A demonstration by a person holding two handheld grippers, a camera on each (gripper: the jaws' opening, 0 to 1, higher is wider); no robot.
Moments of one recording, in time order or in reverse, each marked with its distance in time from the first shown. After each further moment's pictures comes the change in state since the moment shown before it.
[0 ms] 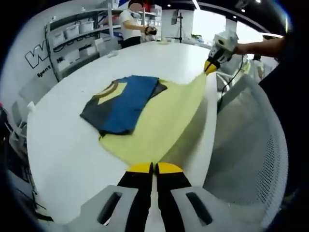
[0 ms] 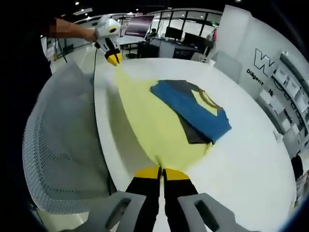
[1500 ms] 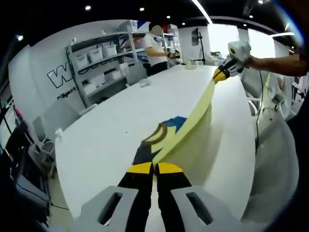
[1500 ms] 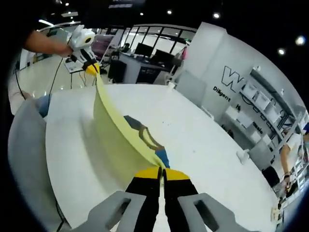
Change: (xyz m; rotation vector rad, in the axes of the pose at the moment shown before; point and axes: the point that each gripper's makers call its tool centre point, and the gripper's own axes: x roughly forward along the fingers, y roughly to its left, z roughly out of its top) left arm -0.028 0.139 0.133 0.010 -0.200 0.240; right arm -0.014 -0.170 0.124 0.023 -0.162 -0.298
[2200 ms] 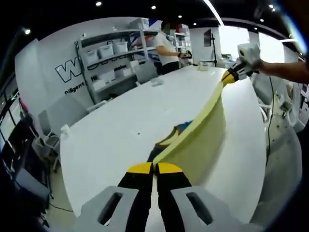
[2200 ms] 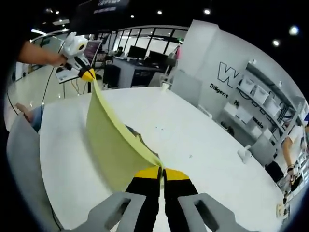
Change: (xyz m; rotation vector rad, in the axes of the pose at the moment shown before) left arm 0.020 0.033 0.011 -0.056 0.013 0.057; right arm 0.037 -0.026 0.014 0.051 0.007 0.005
